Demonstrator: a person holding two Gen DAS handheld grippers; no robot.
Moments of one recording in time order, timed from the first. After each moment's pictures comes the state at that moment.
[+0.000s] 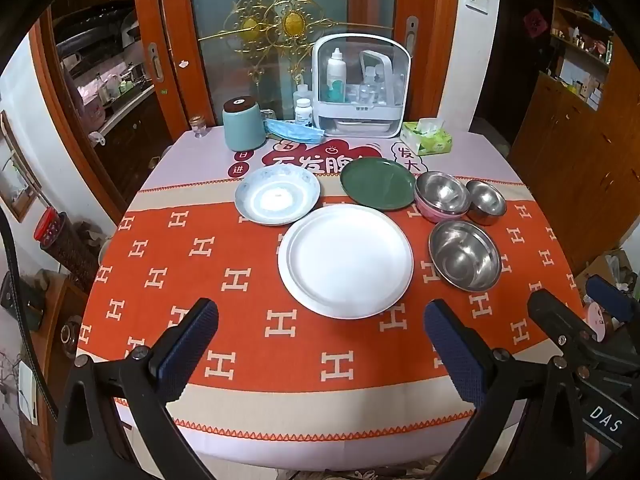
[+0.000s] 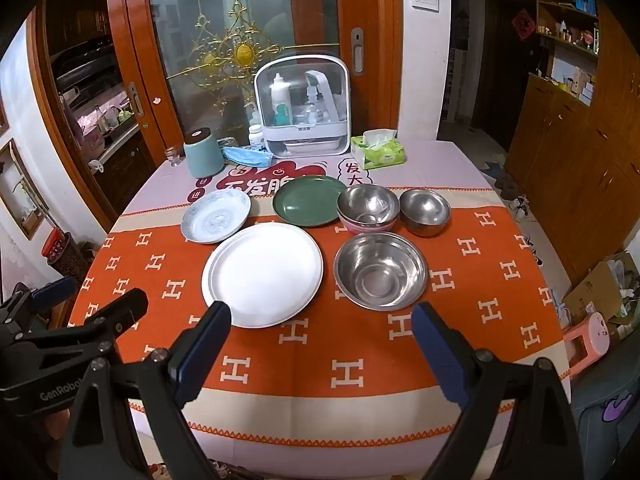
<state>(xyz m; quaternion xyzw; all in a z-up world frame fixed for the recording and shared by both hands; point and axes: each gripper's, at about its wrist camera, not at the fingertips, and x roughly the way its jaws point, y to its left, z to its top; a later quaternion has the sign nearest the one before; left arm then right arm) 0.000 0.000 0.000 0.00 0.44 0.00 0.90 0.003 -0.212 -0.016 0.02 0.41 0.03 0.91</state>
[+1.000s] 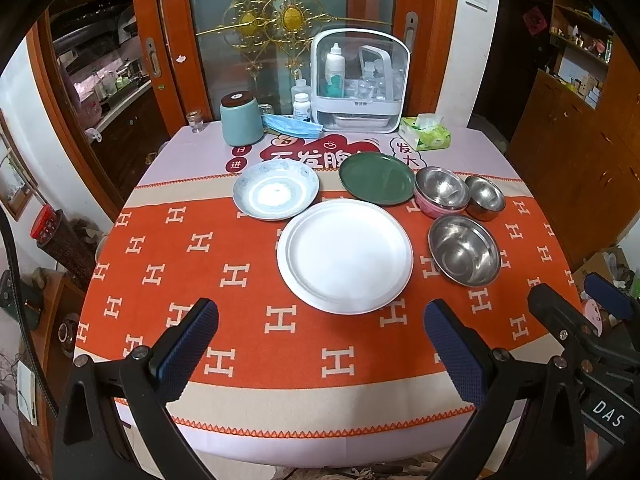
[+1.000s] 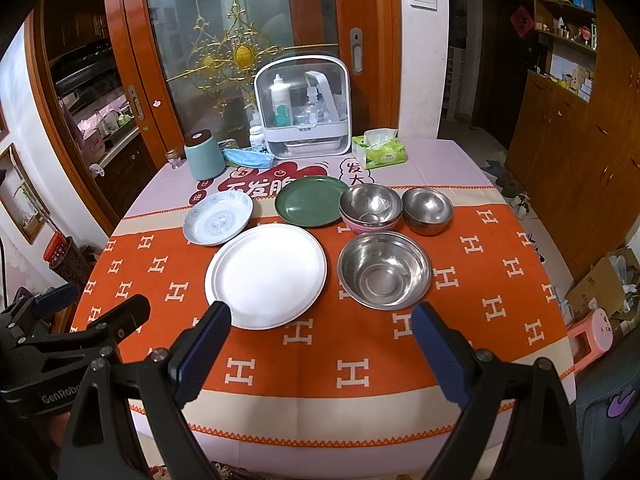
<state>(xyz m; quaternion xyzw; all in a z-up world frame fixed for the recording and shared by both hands) 0.000 0.000 -0.005 0.00 0.44 -0.01 0.90 0.003 -0.210 -0.017 0.02 0.41 0.03 0.91</state>
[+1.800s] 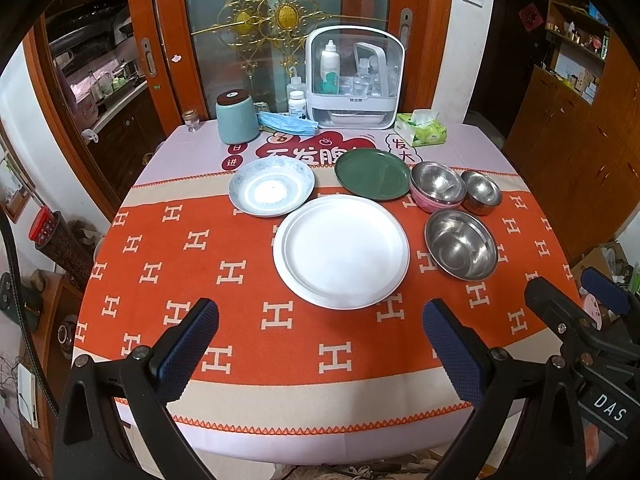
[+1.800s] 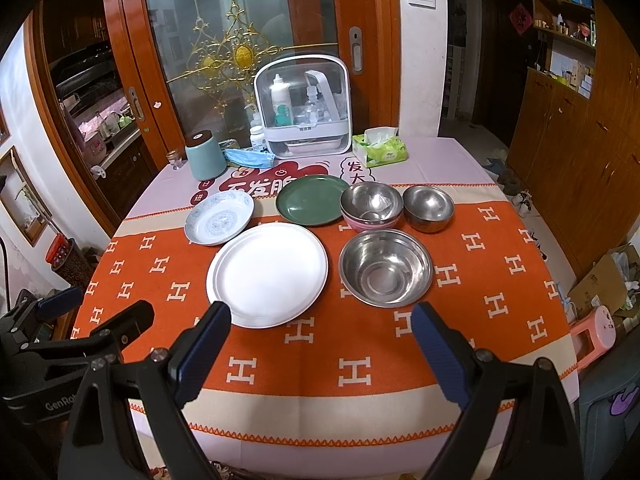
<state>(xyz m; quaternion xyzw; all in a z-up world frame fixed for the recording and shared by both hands) -0.004 -0.002 -0.004 0.00 0.45 -0.02 0.89 0.000 -0.219 -0.021 0.02 0.41 0.03 0.91</state>
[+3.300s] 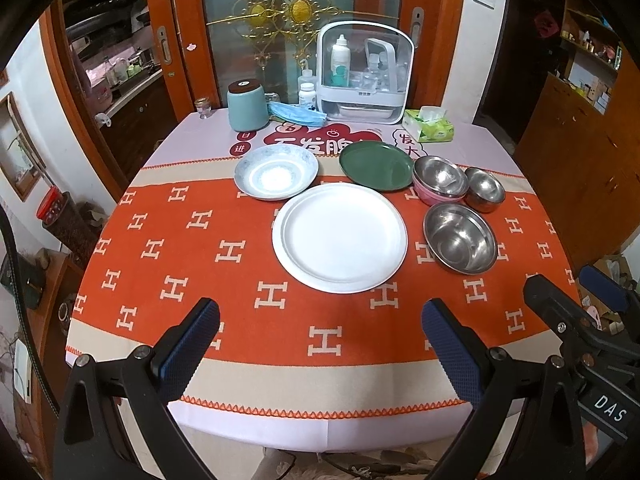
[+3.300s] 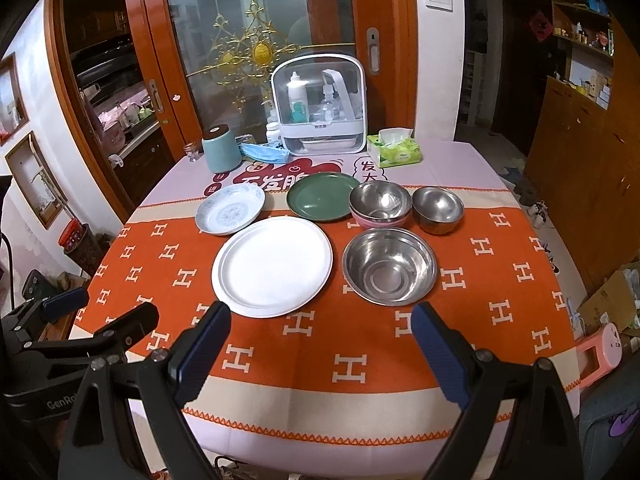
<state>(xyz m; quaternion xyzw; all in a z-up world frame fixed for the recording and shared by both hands) -0.024 -0.014 -0.009 -0.02 0.46 0.01 0.89 -0.008 -0.237 -0.027 0.02 0.41 0.08 0.91</state>
